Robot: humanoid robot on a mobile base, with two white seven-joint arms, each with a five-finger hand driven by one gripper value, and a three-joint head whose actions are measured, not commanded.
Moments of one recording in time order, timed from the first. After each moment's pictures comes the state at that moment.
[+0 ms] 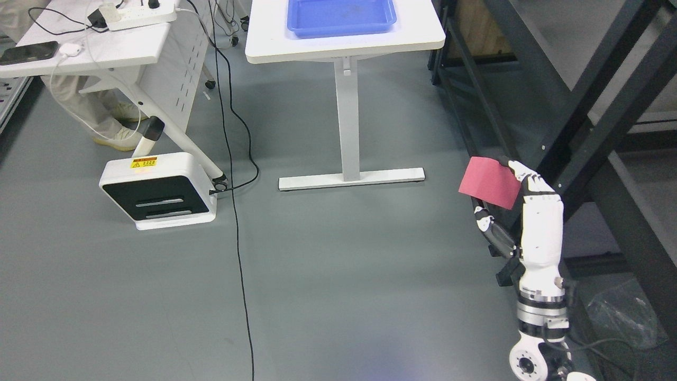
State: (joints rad) left arm 0.00 0.00 -0.13 0.00 0.13 -0.12 -0.17; right arm 0.14 0.00 0.05 -1.63 0.94 -0.41 -0.60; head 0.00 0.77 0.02
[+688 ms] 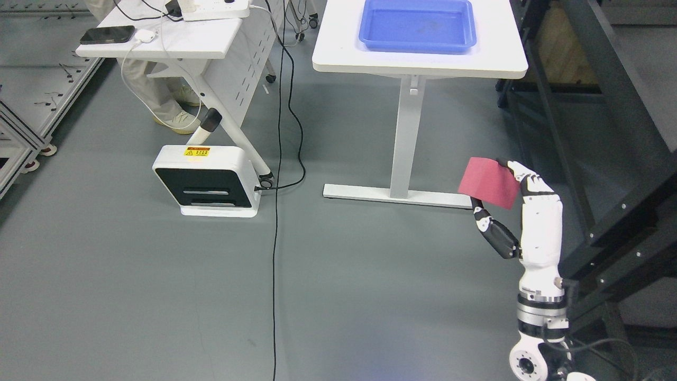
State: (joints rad) left arm 0.00 0.00 -0.13 0.00 0.13 -0.12 -0.17; right arm 0.14 0.00 0.05 -1.63 0.94 -0.42 -0.60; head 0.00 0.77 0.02
